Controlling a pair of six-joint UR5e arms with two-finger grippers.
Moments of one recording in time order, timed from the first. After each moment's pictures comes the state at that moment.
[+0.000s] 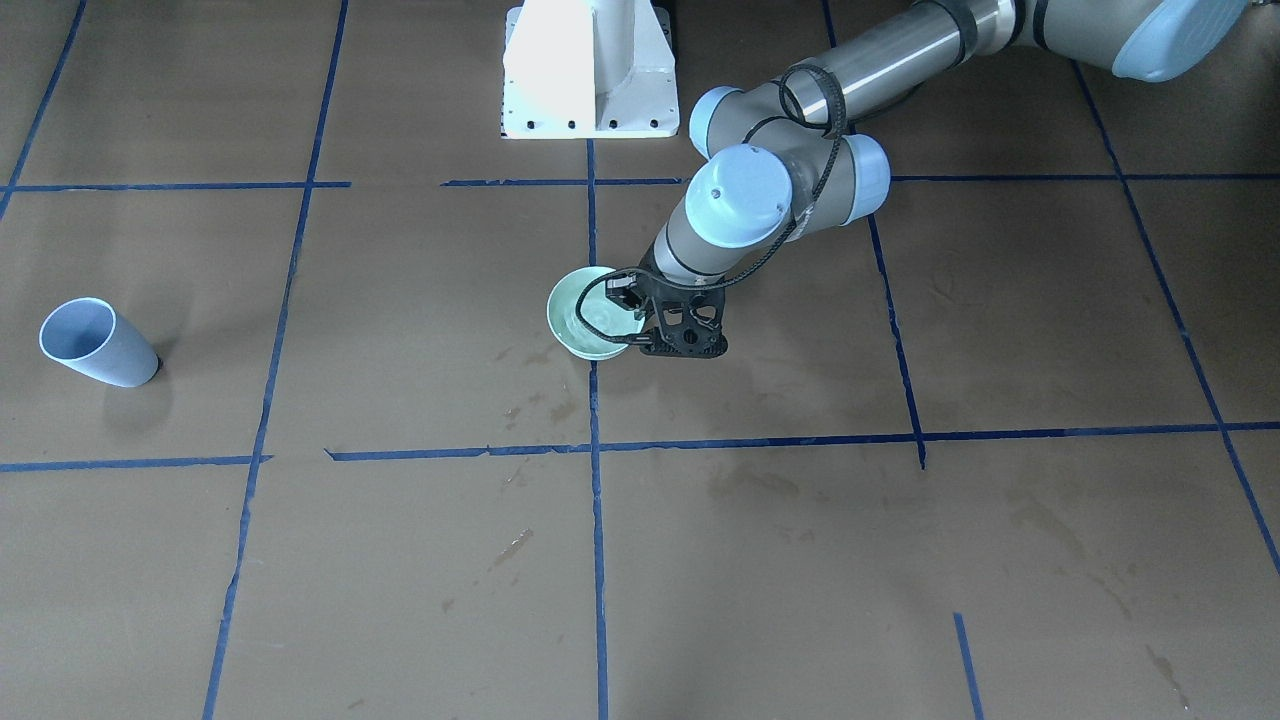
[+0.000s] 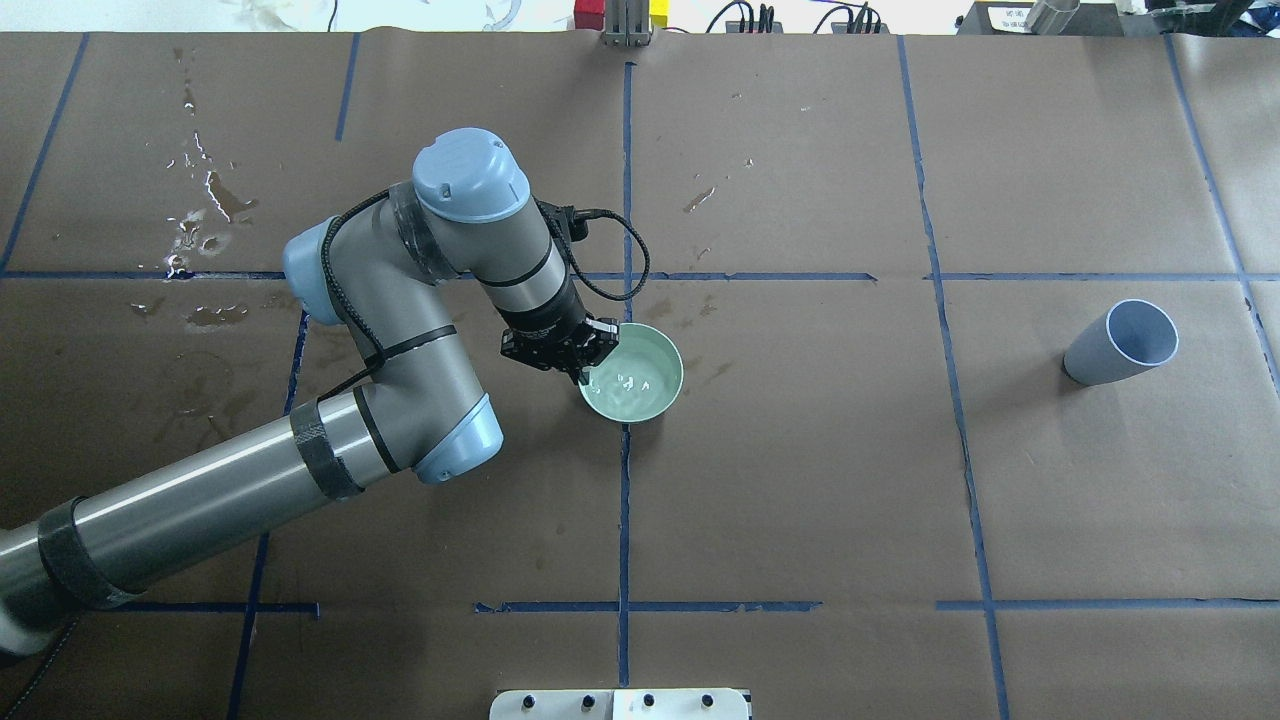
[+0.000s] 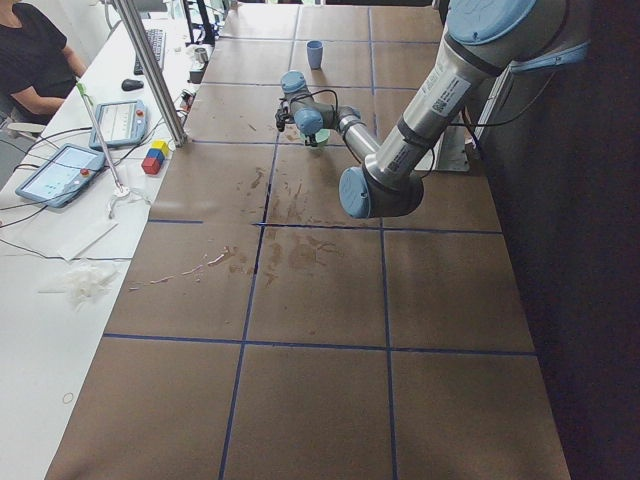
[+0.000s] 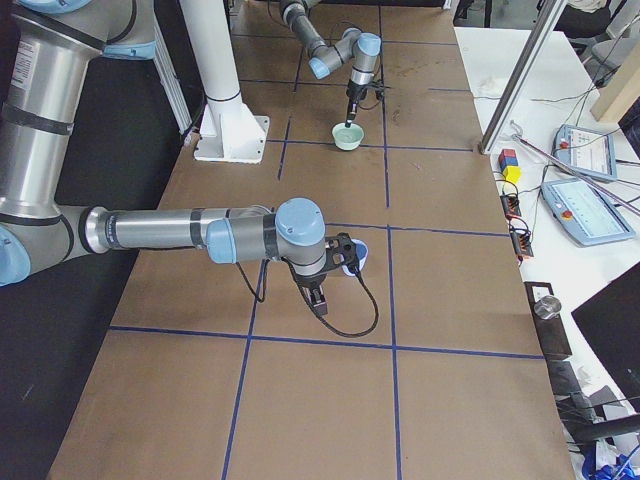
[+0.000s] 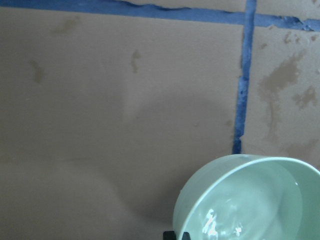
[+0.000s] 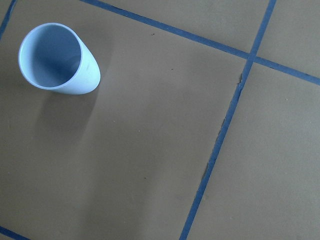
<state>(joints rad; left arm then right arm) -0.61 -2.37 -1.36 -1.83 -2.22 -1.20 1.52 -1.90 1.96 -1.48 2.39 -0.22</state>
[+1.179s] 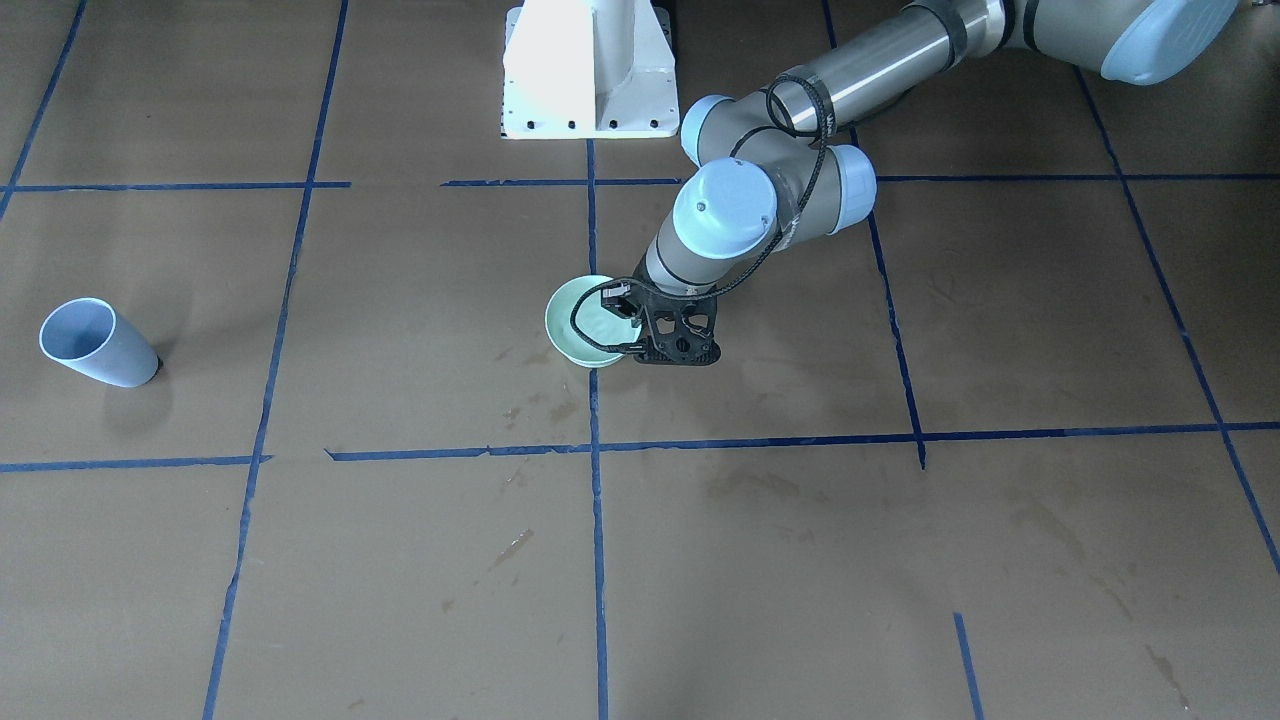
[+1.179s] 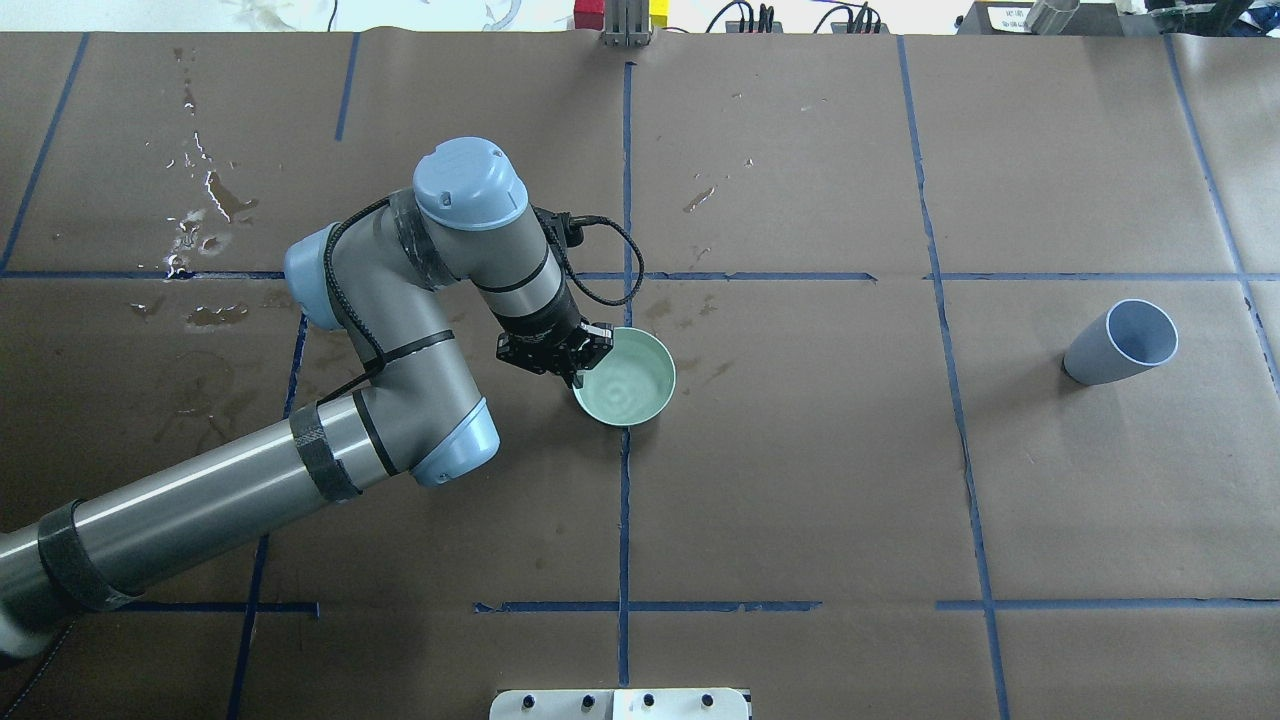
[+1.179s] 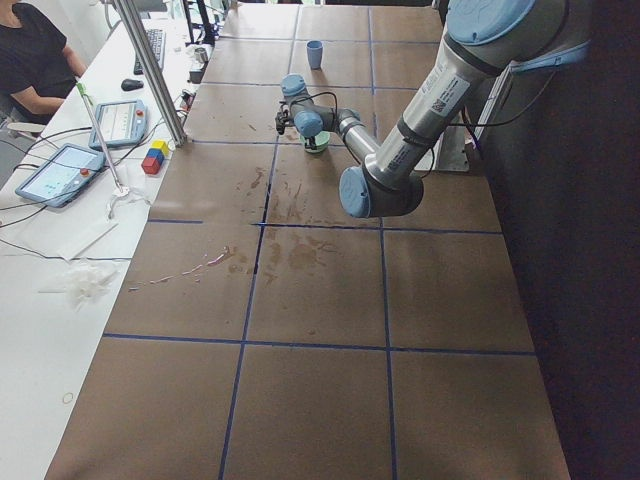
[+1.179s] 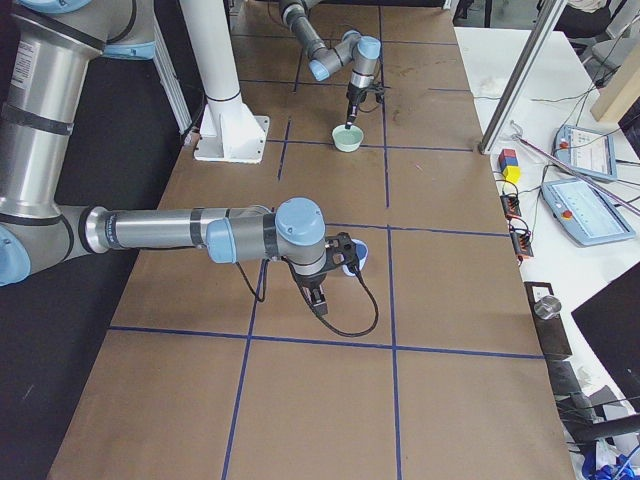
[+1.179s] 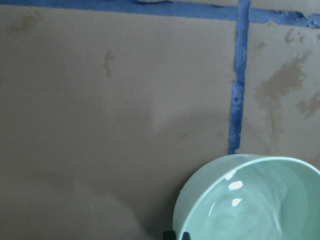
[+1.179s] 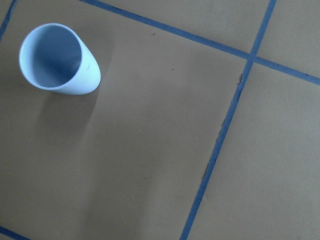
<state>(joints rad) -0.61 -2.36 -1.36 -1.84 -2.22 -1.19 1.52 -1.90 1.97 -1.48 2.40 -0.22</state>
